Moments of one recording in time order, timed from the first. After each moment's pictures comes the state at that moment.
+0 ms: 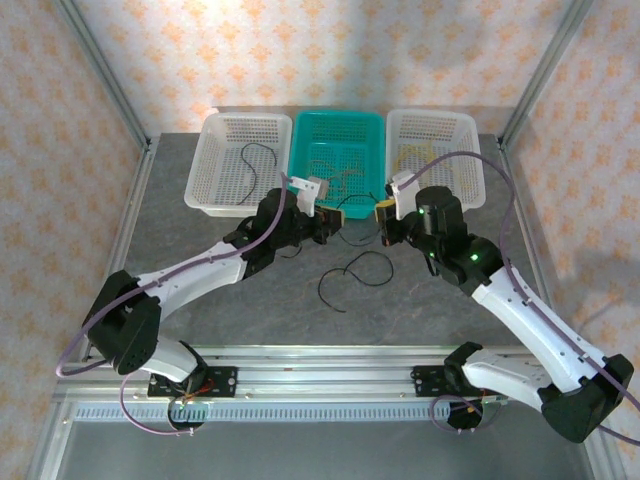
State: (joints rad) left arm -0.64 1.46 0.96 0.17 0.24 -0.47; right arm 0.59 1.01 1.03 -0.46 0.03 0.06
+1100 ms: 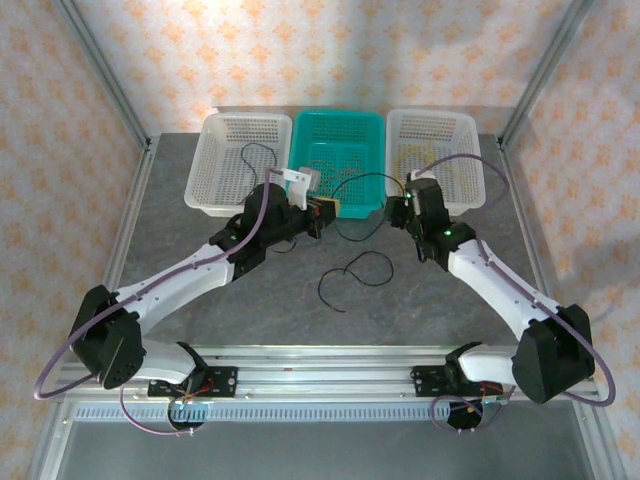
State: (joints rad) left arm -0.60 1.34 0.99 0.08 0.19 -0.46; right arm 0.38 1.26 0.93 -0.32 0.22 0.43
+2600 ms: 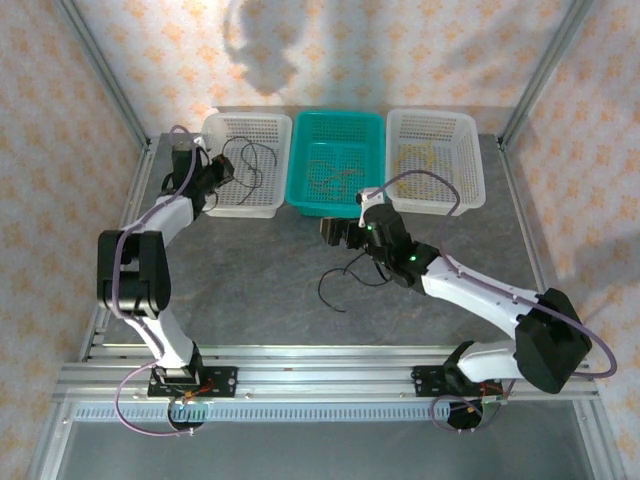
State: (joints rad) left arm 0.07 1.80 1.22 0.07 0.25 -0.53; right arm 0.73 1.30 0.83 0.01 0.16 0.46
